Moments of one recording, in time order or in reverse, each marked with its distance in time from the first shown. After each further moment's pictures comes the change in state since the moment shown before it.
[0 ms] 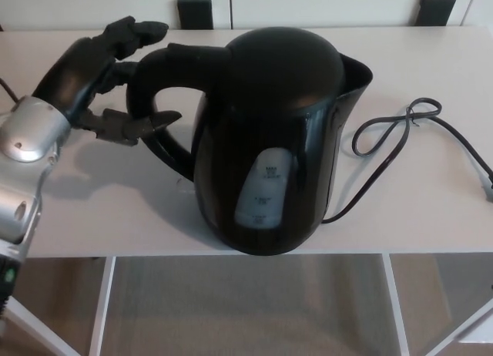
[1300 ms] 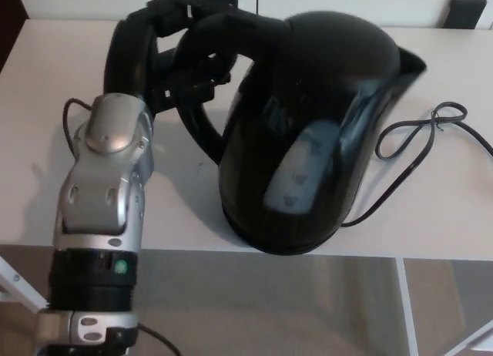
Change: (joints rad) left_arm -0.052 -0.529 0.316 -0.093 -0.063 0.207 0.238; right_arm 0.001 0.000 -0.001 -0.072 -0.007 0.018 -0.003
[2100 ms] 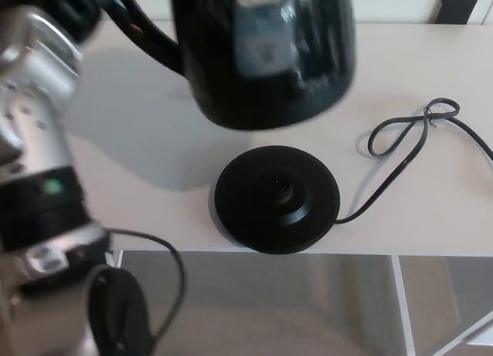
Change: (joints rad) left_arm -0.285 0.100 0.387 -0.090 -0.281 0.305 0.067; right_arm -0.002 -0.001 0.017 0.000 -0.023 0.000 -0.016
